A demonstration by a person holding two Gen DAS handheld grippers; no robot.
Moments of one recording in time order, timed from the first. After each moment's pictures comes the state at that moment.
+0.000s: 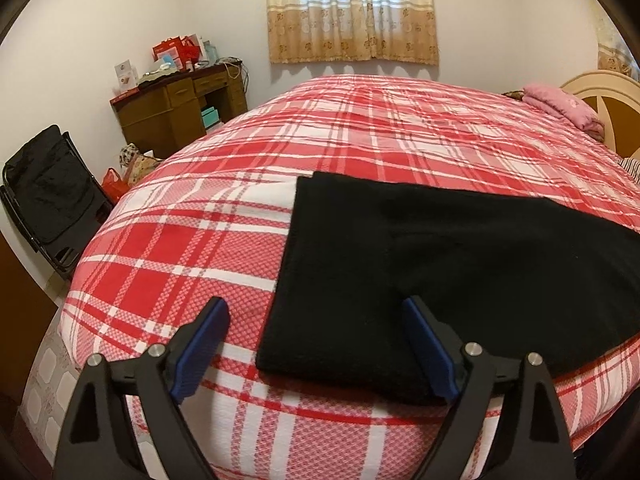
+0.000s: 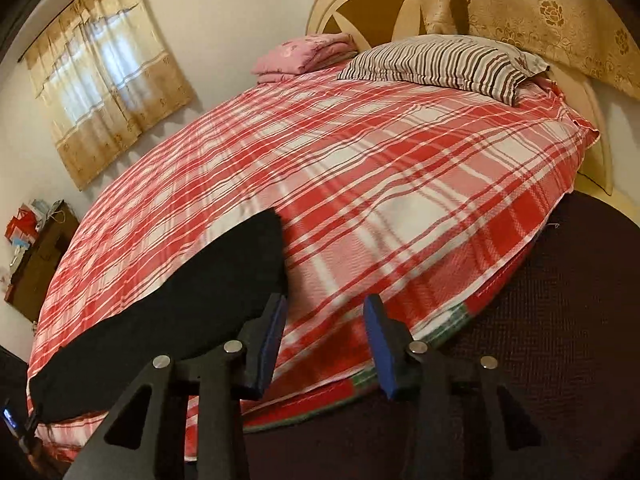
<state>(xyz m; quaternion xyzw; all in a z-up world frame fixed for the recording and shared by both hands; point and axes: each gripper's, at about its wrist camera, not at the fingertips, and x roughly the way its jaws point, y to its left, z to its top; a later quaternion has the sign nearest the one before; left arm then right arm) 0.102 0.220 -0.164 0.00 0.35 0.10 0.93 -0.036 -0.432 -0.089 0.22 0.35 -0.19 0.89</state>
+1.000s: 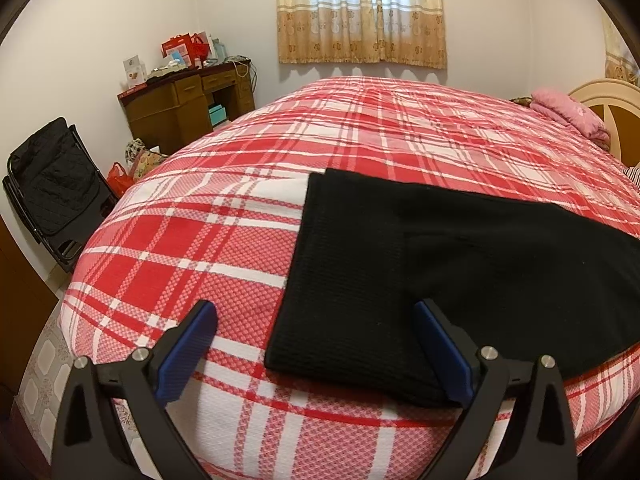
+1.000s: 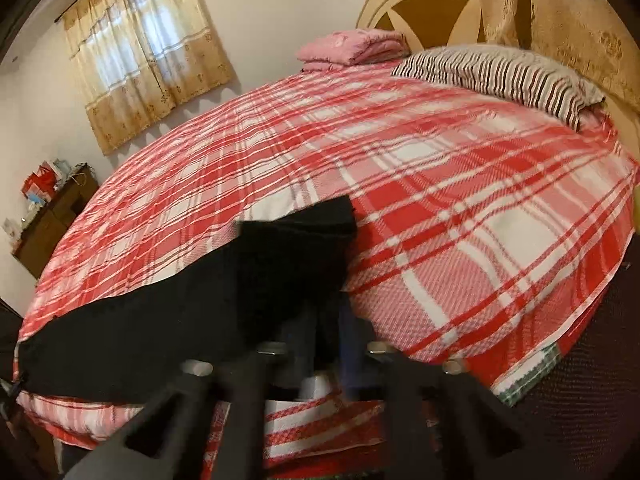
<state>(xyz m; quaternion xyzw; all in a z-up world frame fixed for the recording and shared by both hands) 0.101 0.225 -0.166 -0.01 0.35 0.12 0.93 0.007 -0.395 -0.110 0.19 0.35 -0.13 0.91</state>
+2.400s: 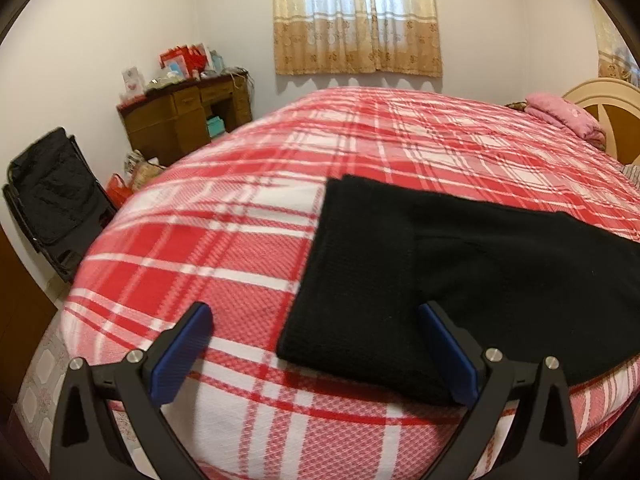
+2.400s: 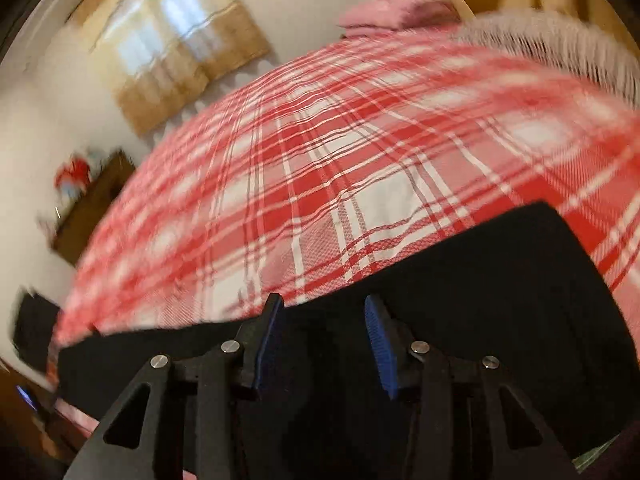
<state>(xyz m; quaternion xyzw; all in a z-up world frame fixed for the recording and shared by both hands) 0.090 0.224 -0.164 0.00 0.31 0.12 0.94 0.085 -0.344 -0.117 0.24 0.38 -0.05 0.89</state>
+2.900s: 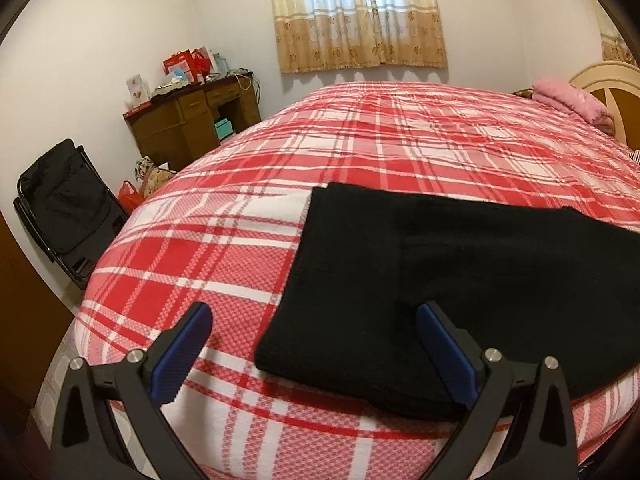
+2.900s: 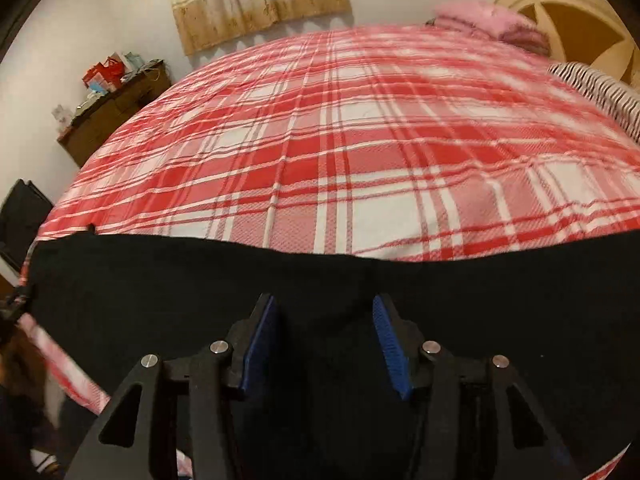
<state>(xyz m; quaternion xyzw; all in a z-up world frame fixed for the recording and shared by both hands) 0.100 0.209 -0.157 0.03 0.33 0.14 0.93 0.120 -0.190 -0.150 0.07 0.43 0.02 0.90</state>
